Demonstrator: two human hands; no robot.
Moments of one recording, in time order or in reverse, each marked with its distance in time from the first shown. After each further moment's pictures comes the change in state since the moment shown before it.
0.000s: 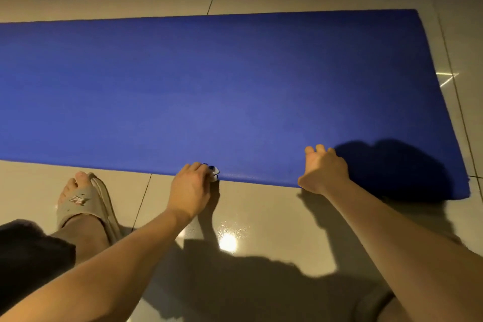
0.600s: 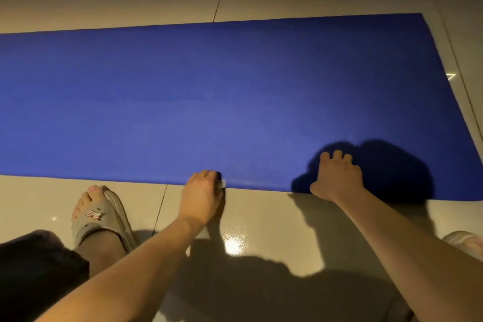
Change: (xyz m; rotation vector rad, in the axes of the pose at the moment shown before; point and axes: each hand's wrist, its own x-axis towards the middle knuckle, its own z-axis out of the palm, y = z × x) left_hand 0.009 -0.028 -0.001 -0.060 -0.045 -0.038; right_hand -0.003 -0.026 0.005 -0.115 0.012 0.089
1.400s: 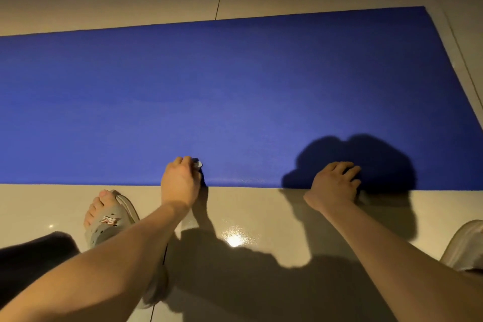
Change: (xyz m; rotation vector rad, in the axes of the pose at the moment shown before) left_hand 0.031 -0.071 -0.031 -0.057 0.097 -0.227; right_hand -0.018 -0.062 0.032 0.130 -0.039 0.282
